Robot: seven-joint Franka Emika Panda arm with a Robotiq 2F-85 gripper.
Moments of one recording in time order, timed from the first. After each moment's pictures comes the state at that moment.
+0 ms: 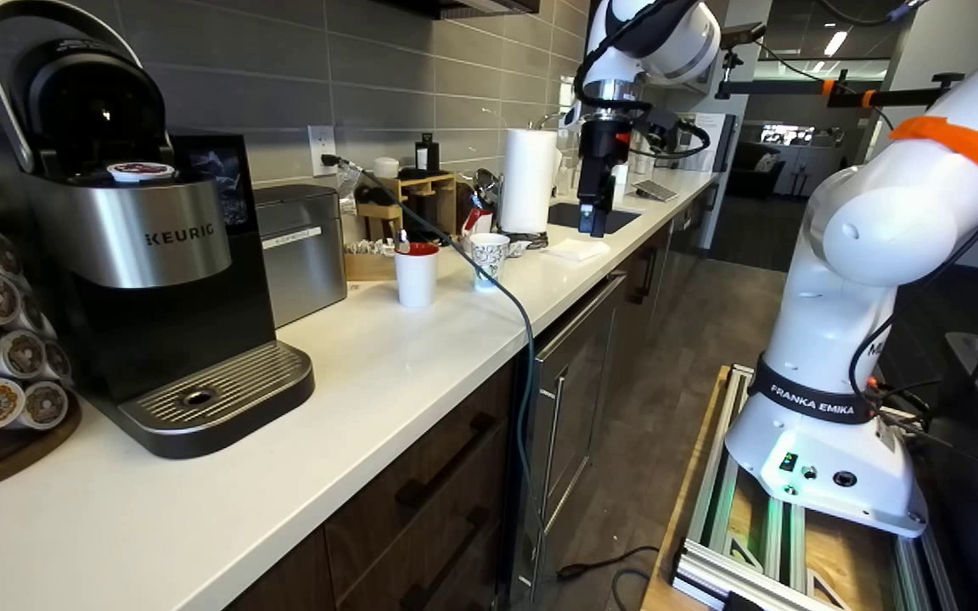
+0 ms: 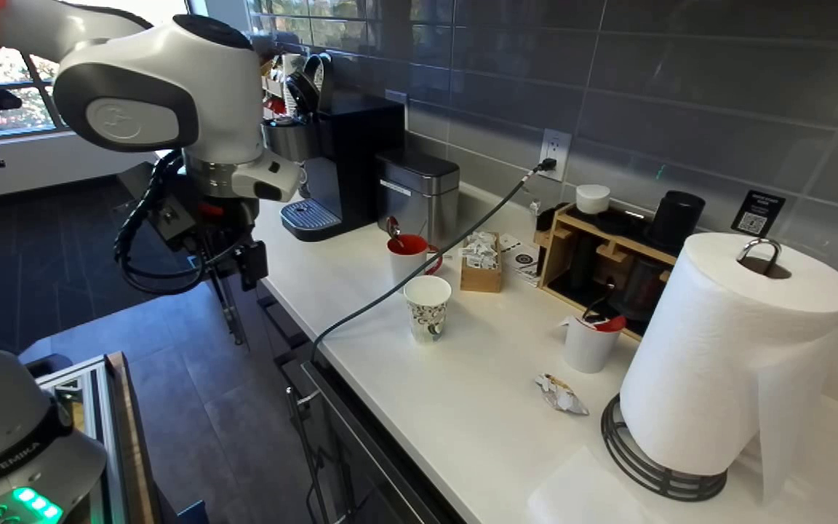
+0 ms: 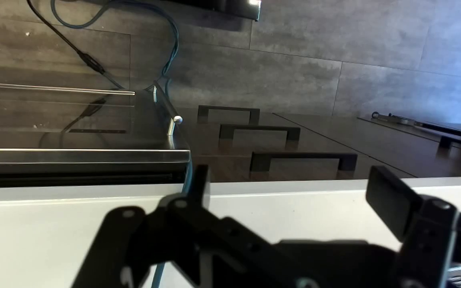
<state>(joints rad) 0.04 -0.63 -0.24 -2.68 0.12 1.94 -0.36</state>
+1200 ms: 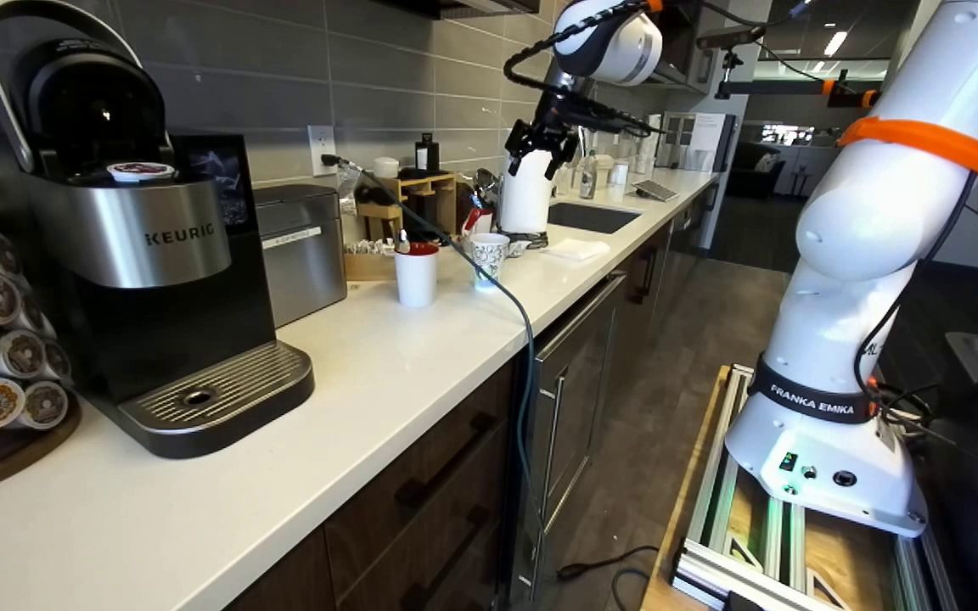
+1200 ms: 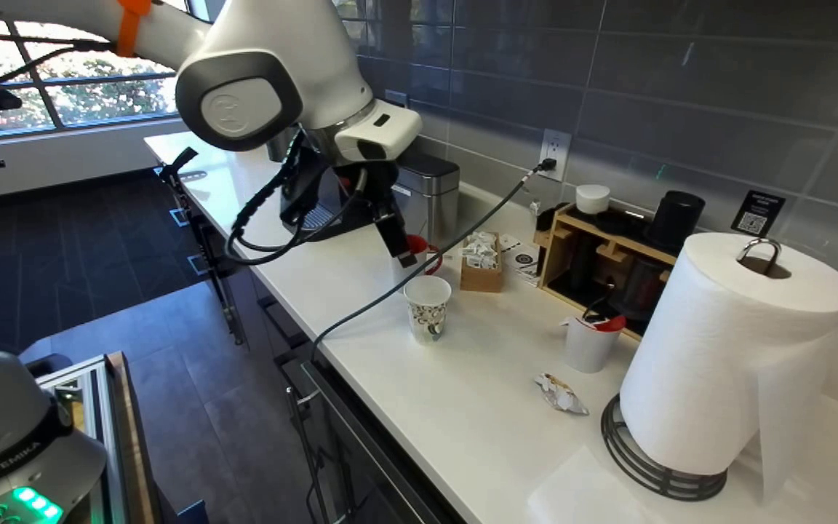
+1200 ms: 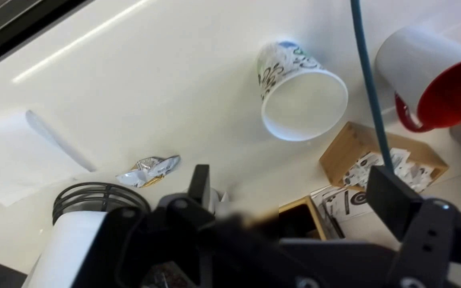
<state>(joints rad) -0.18 -0.26 -0.17 -2.37 0.04 2.52 0.07</state>
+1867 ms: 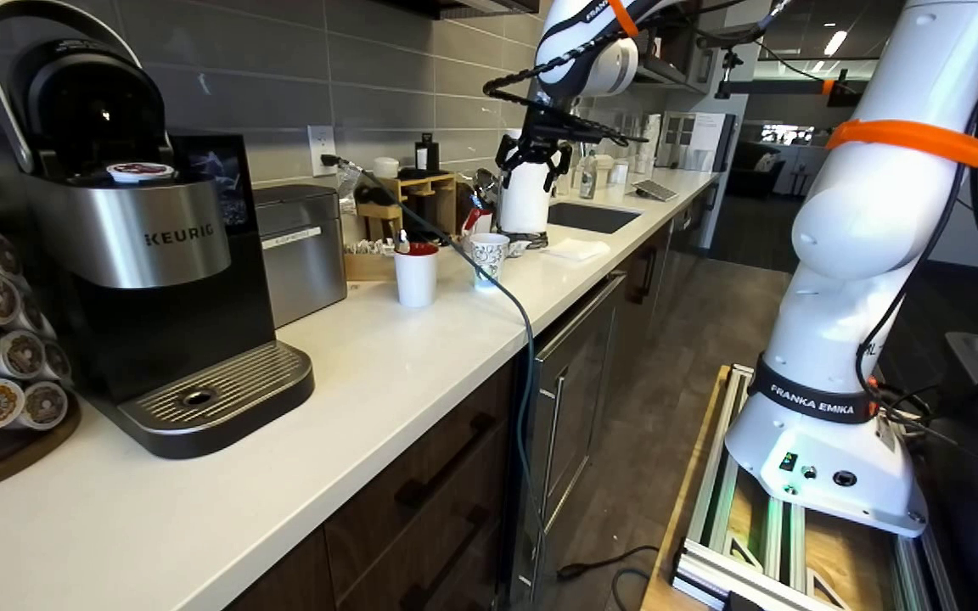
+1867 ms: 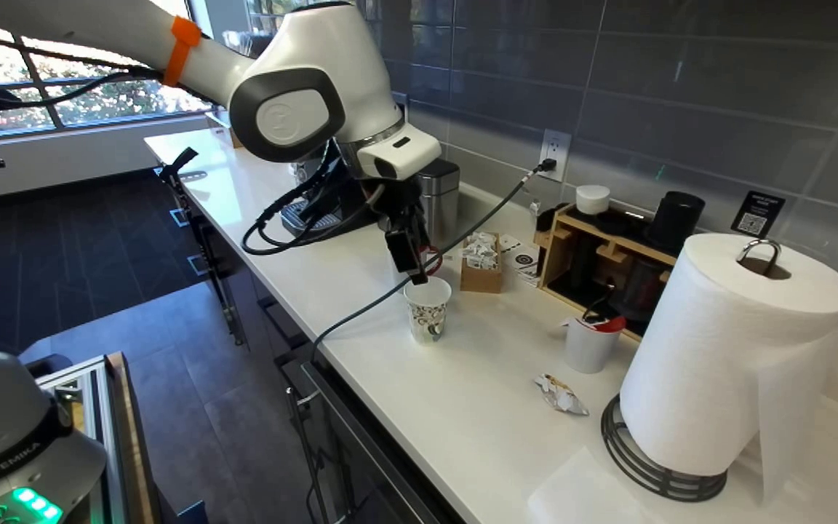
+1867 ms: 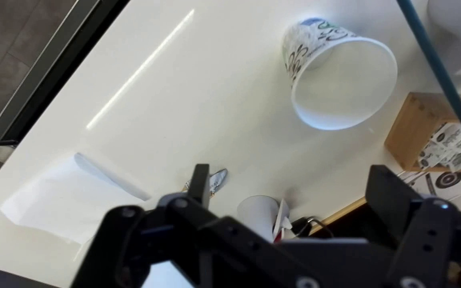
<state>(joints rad) -0.22 -0.12 -0.12 -2.28 -0.12 2.50 0.46</state>
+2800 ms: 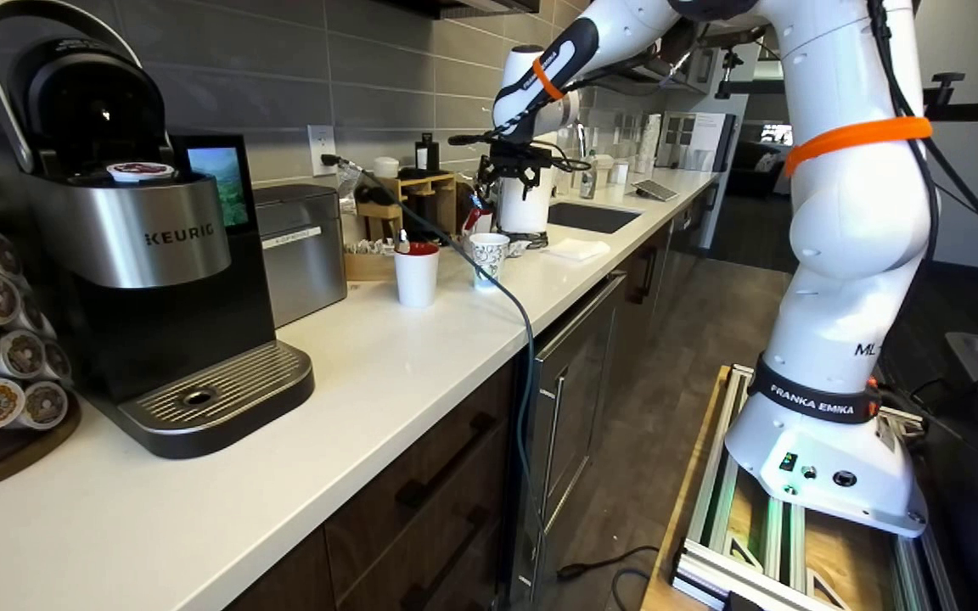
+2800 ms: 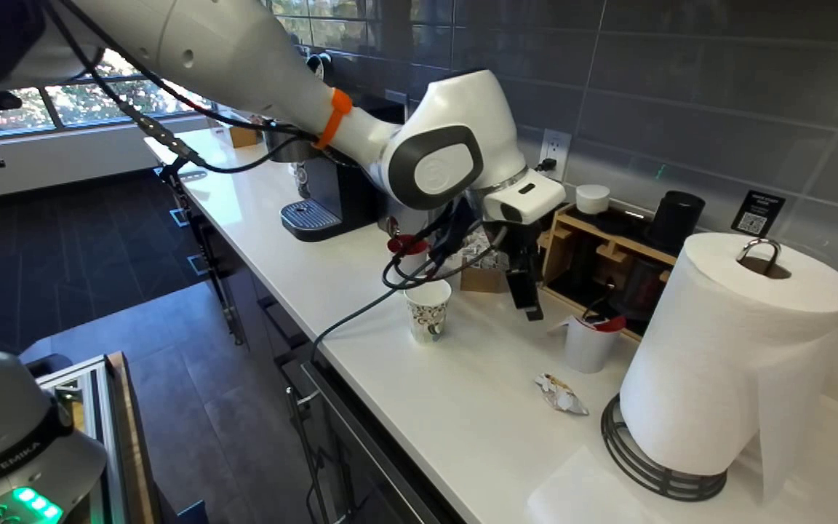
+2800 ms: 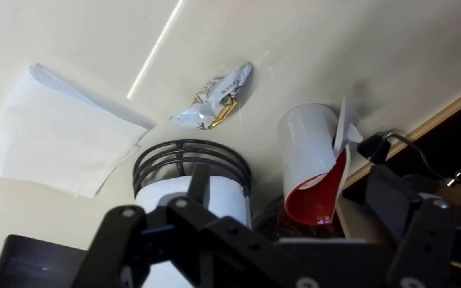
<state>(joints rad) -0.24 0.39 -0.21 -1.77 -0.18 2.56 0.64</state>
